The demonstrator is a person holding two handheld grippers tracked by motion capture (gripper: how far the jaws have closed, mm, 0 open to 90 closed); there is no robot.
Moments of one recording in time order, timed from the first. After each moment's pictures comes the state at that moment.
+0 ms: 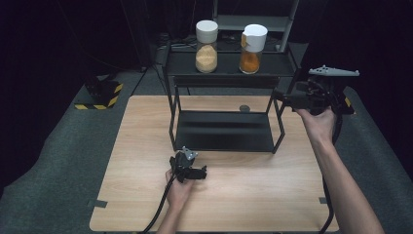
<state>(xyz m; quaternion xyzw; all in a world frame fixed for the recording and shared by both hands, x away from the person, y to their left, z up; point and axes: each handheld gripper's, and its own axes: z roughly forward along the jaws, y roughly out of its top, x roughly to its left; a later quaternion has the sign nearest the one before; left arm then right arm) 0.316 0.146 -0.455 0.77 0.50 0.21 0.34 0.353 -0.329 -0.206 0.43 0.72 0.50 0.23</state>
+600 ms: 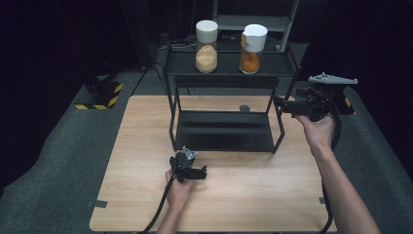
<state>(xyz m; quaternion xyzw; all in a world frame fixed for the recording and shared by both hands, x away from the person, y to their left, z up) 0.317 0.146 -0.455 0.77 0.49 0.21 0.33 0.348 -0.333 -0.221 0.43 0.72 0.50 0.23</state>
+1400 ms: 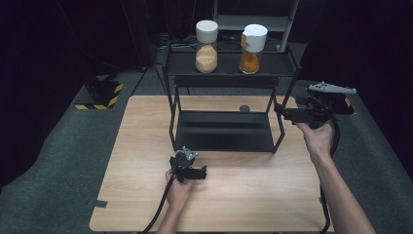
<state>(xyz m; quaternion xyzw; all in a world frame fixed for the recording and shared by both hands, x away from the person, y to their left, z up) 0.317 0.146 -0.455 0.77 0.49 0.21 0.33 0.344 -0.341 -0.243 0.44 0.71 0.50 0.22</state>
